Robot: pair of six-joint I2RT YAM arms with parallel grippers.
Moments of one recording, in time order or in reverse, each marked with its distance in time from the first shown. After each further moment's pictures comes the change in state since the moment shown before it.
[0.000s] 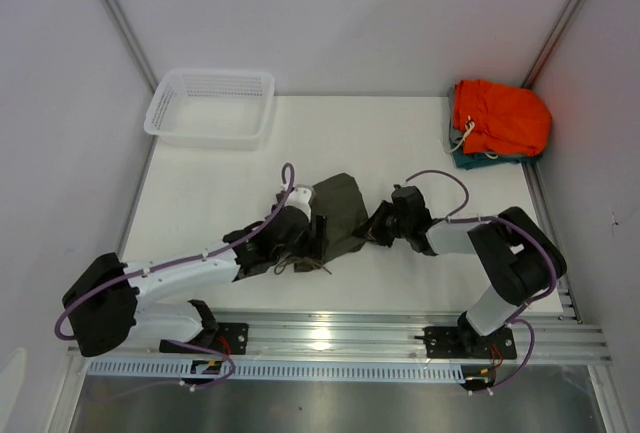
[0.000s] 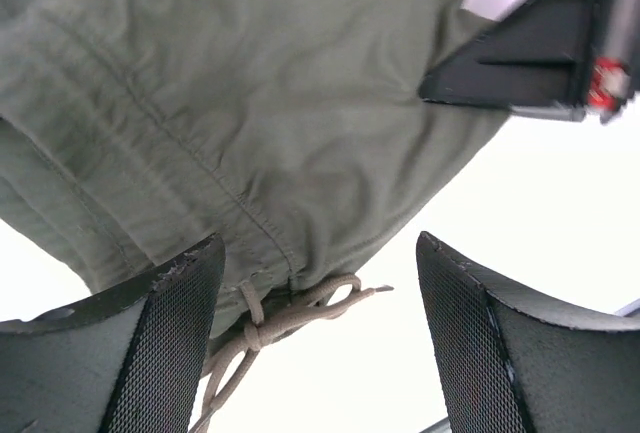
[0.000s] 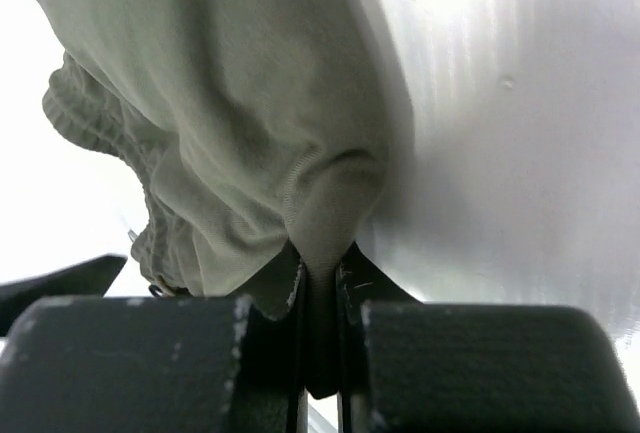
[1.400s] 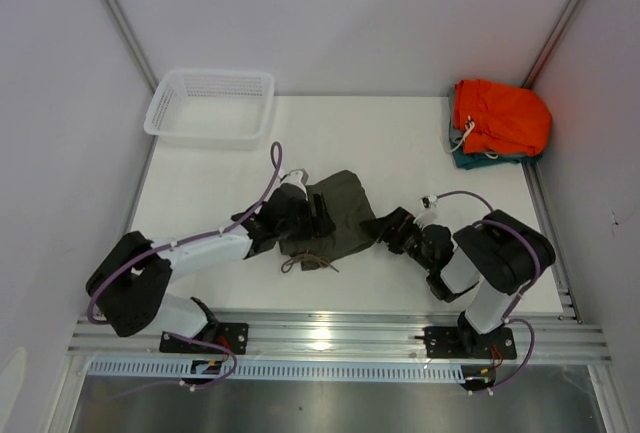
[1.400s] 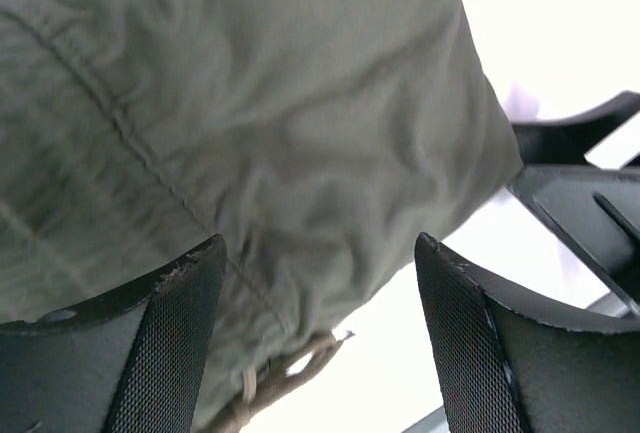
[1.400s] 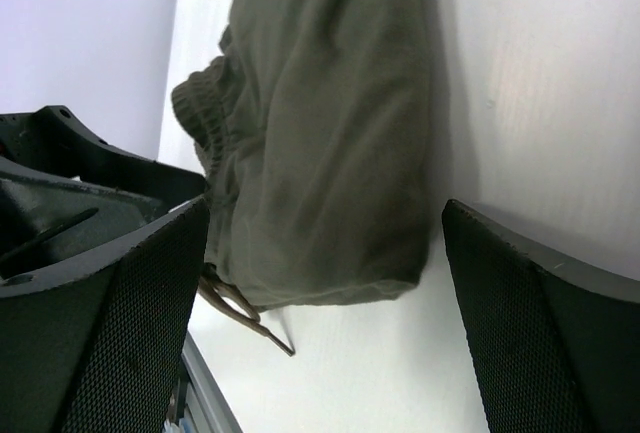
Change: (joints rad) left arm 0.168 0.191 0.072 0.125 0.224 -0.175; right arm -0.010 0.051 -0.423 0.957 0.185 -0.073
